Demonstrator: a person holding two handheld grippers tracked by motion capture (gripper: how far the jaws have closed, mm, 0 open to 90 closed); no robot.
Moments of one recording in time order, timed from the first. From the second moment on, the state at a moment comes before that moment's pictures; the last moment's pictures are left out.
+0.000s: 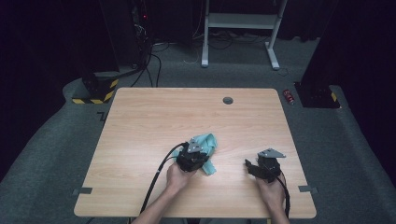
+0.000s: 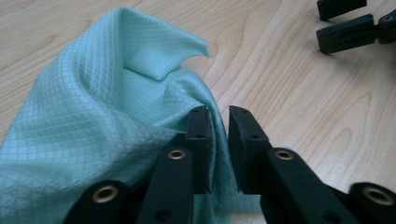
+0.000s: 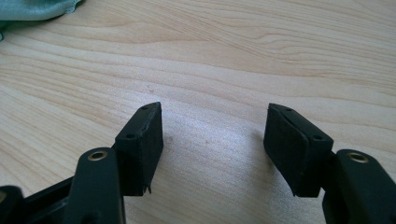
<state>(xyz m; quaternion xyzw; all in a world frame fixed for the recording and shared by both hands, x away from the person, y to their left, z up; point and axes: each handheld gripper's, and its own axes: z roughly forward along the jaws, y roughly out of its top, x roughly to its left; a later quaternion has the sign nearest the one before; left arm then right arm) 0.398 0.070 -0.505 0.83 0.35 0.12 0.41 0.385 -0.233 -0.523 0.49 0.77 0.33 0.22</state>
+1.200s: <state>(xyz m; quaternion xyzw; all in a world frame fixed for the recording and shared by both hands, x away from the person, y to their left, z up) 0.369 0.160 -0.502 0.79 0.44 0.16 0.39 0.362 -0.135 -0.510 0.35 0.84 0.40 0.12</state>
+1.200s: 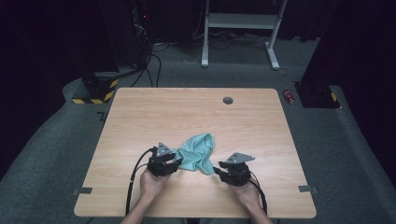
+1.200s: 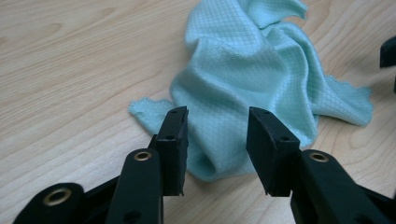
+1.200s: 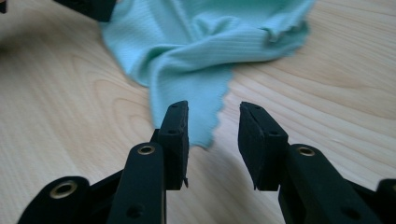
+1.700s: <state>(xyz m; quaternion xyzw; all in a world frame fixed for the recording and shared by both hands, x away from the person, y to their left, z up) 0.372 0.152 -0.510 0.80 0.44 0.15 0.37 0.361 -0.095 -0.518 0.31 0.86 0.39 0.10</state>
